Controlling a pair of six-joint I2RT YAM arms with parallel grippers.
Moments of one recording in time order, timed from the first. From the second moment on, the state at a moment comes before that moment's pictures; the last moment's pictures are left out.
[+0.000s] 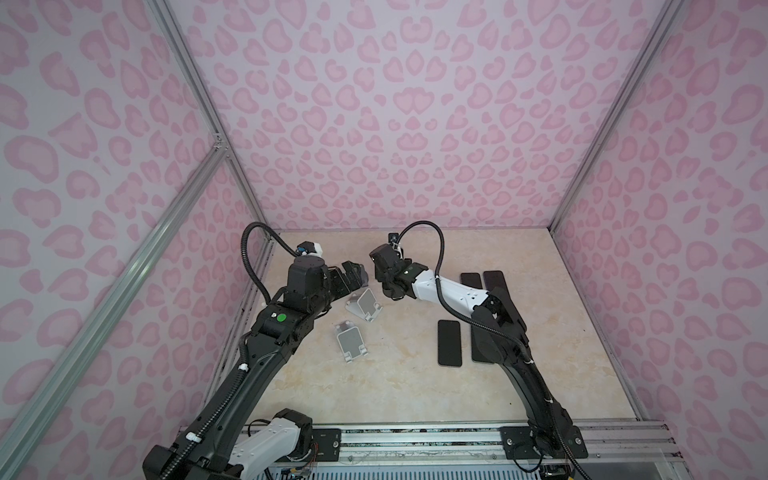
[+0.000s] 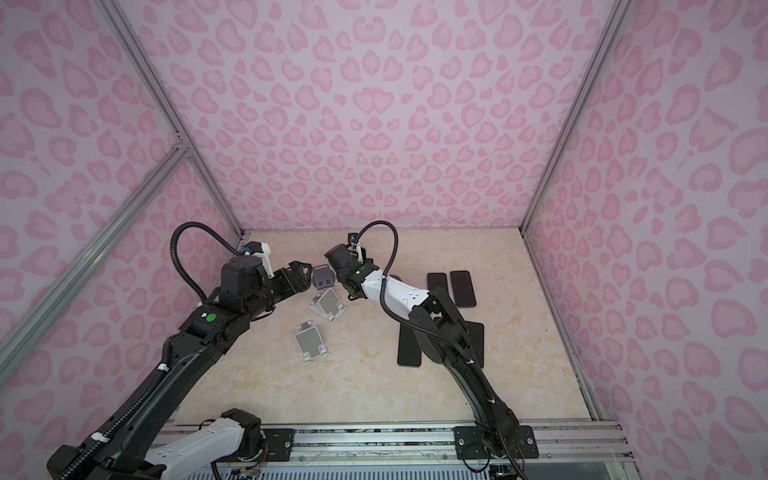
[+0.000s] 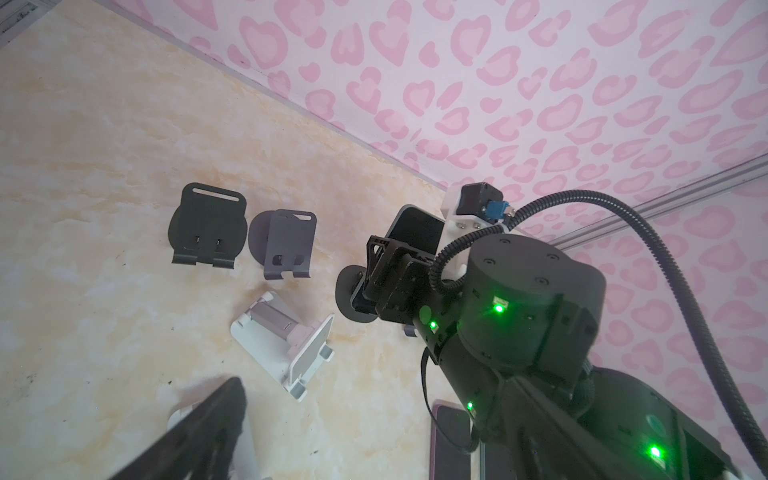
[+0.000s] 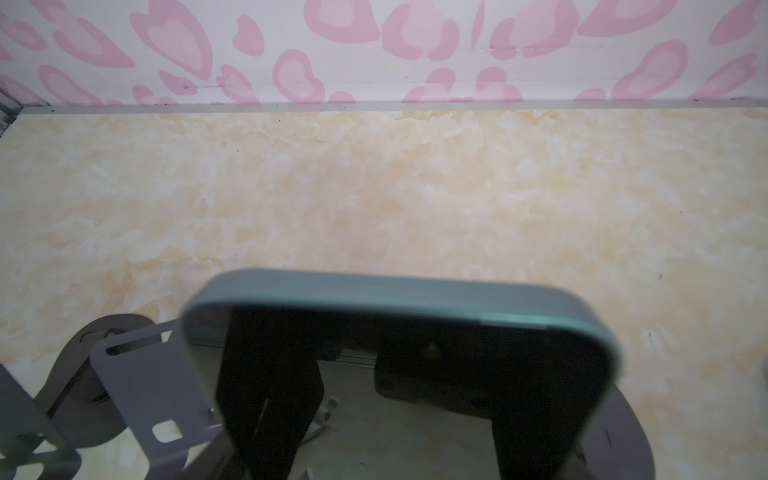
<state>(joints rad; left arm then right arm) -0.35 1.05 1.04 -0.50 -0.04 -0.69 0.80 2.34 1.97 -0.40 0.54 0.54</state>
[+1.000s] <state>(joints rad) -0.35 1.05 1.03 -0.48 0.02 -0.69 0.86 1.83 1.42 -0.25 0.56 0.50</state>
